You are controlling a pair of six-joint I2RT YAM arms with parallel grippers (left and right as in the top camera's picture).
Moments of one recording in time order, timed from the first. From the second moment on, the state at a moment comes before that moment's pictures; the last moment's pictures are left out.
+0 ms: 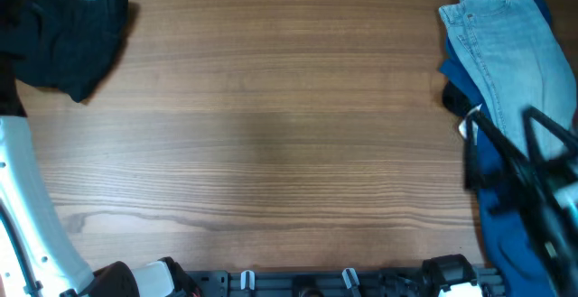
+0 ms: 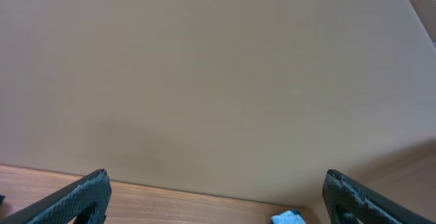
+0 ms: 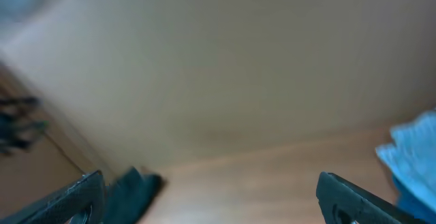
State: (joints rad) left arm 0.37 1.49 1.85 -0.44 0.71 -0.54; right arm 0.16 0.57 1.36 -0.77 -0.09 0.44
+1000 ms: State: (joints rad) left arm 0.36 1.49 1.85 -0.48 0.70 -0.54; right arm 0.16 0.50 1.40 -1.14 0.14 0.40
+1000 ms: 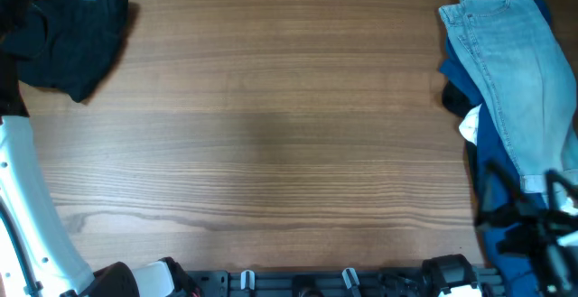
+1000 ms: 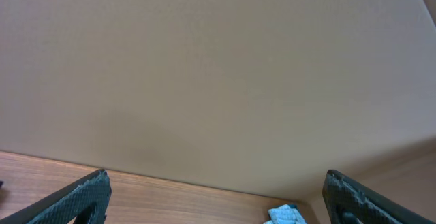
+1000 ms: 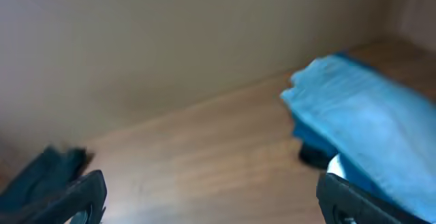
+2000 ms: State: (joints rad) left arm 0.36 1.49 1.85 -0.50 0.70 -0.54; right arm 0.16 0.50 2.07 -1.09 0.54 0.72
